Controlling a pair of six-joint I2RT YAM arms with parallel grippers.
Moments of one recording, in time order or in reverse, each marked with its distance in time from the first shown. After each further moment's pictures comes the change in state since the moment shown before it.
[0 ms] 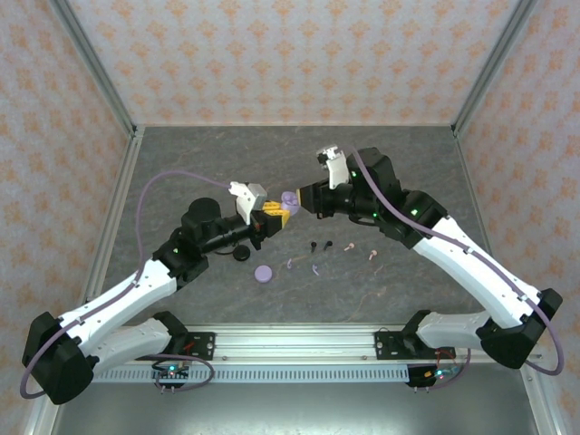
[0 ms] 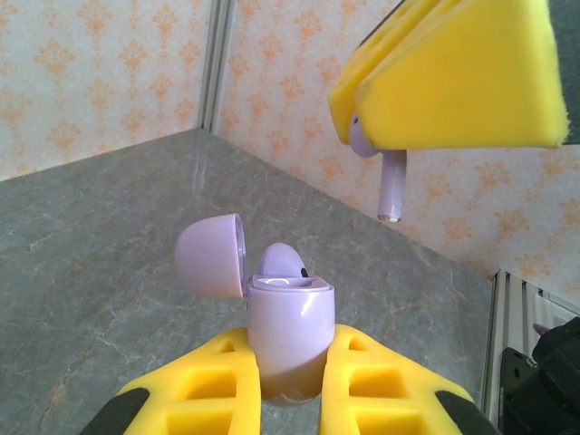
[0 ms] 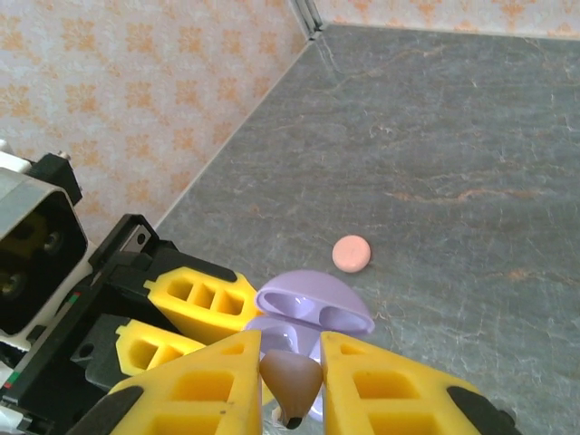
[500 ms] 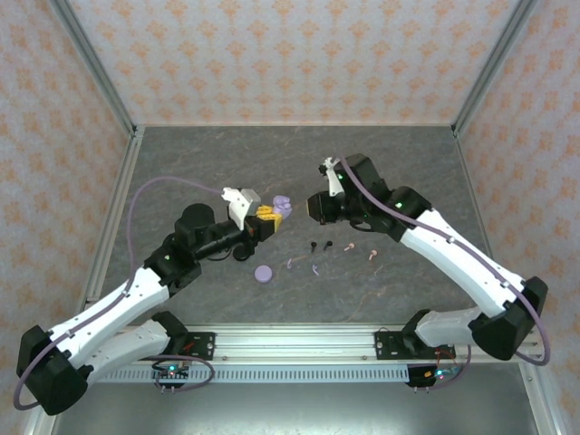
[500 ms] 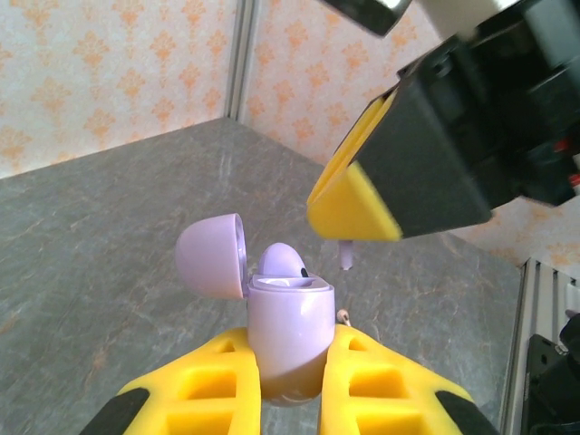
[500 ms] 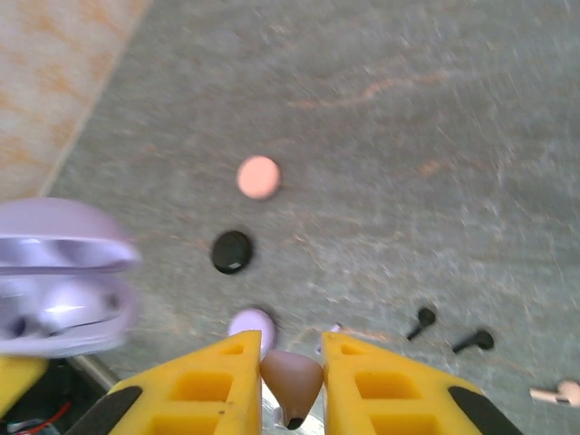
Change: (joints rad) left arm 0.000 -0.072 -0.017 -0.084 -0.052 0.033; right arm -0.035 0.047 -0.035 -0.151 0.075 0.039
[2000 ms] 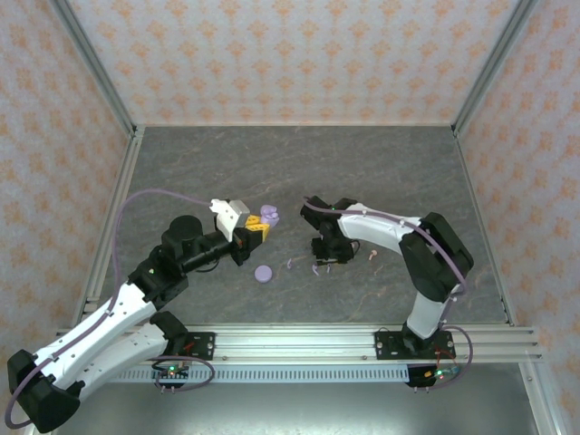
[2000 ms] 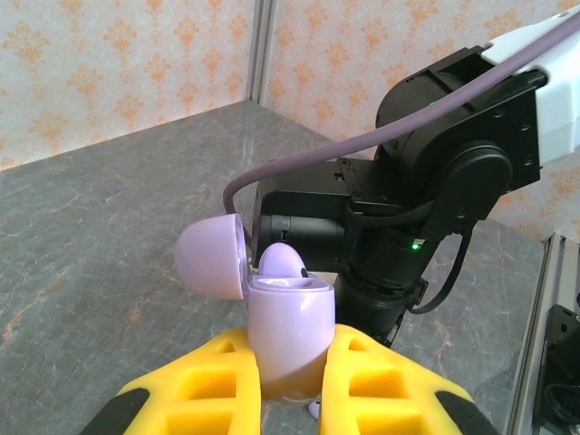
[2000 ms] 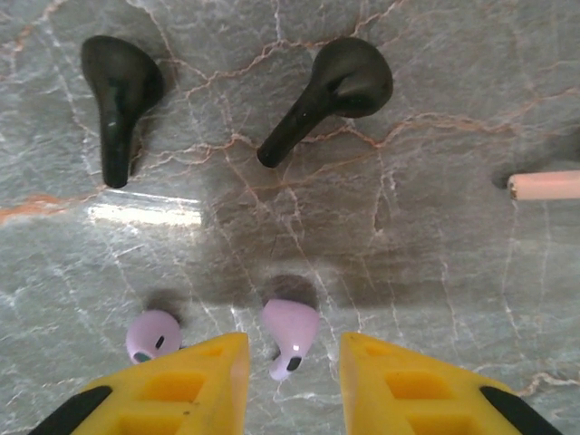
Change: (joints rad) left arm 0.000 -0.175 -0.056 -0.169 -0.058 0.050; right arm -0.001 0.504 -0.201 -0.144 0.086 0.211
